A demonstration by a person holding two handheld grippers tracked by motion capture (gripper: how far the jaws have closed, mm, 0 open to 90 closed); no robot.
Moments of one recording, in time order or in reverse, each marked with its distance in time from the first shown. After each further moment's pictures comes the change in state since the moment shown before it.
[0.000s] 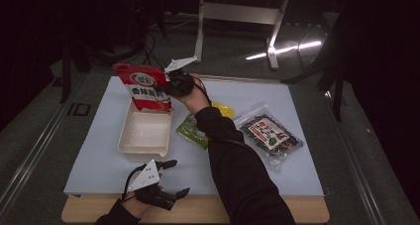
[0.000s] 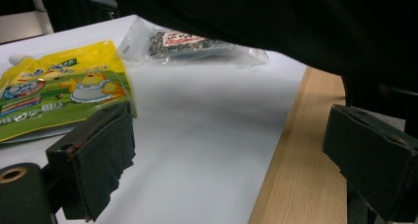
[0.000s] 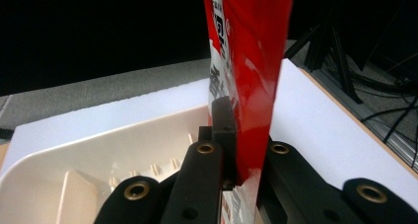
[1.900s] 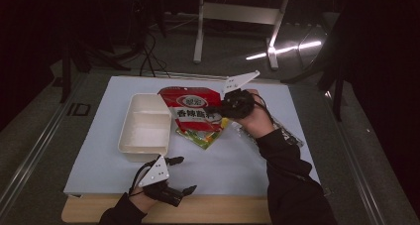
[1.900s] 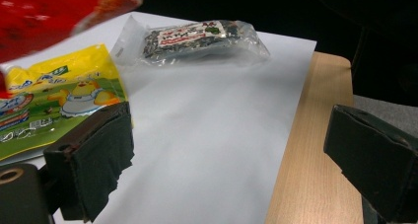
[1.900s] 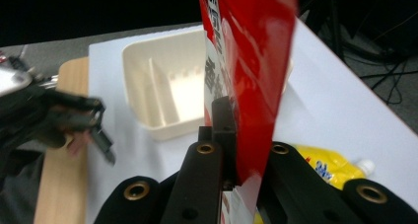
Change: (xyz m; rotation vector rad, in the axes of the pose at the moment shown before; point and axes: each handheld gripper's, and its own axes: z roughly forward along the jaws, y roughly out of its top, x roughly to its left) left arm 0.001 0.010 0.019 0.024 -0.012 0.045; right arm 0.049 -0.039 -0.174 0.120 -0.011 -0.057
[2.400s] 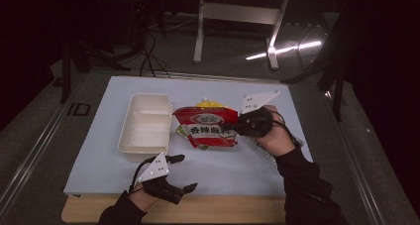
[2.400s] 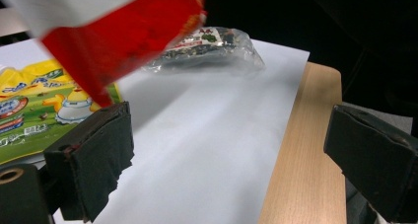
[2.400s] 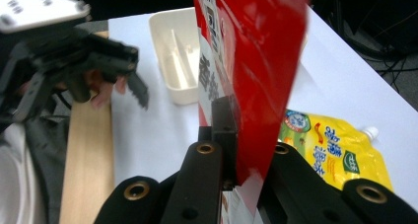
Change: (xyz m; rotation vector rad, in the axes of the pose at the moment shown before) left arm 0.002 0.011 0.000 0.003 -0.020 -0.034; right arm 0.031 -0.036 -0.038 0.018 0.001 -0.040
